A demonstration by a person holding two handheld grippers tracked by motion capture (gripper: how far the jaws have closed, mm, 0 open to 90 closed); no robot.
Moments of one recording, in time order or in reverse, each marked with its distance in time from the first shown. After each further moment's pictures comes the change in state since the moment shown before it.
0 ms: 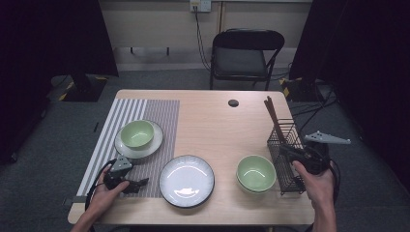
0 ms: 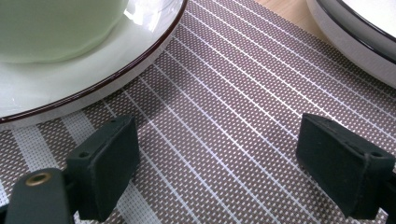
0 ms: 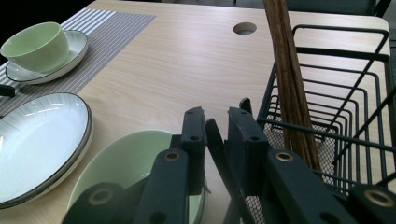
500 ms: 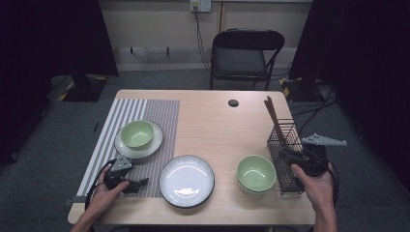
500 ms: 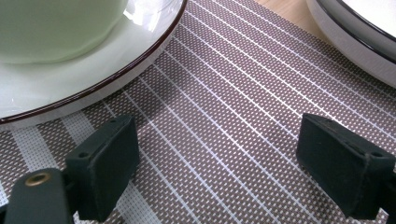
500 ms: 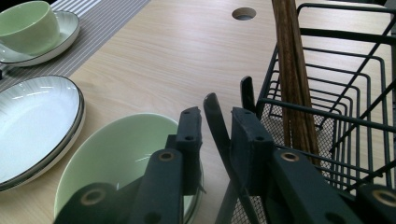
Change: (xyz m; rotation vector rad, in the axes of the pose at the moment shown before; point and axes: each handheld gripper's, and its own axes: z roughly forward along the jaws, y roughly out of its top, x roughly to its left) left arm 0.001 0.000 0.000 0.001 -0.006 0.002; right arm 0.001 -0.006 0.004 0.048 -0.018 -0.026
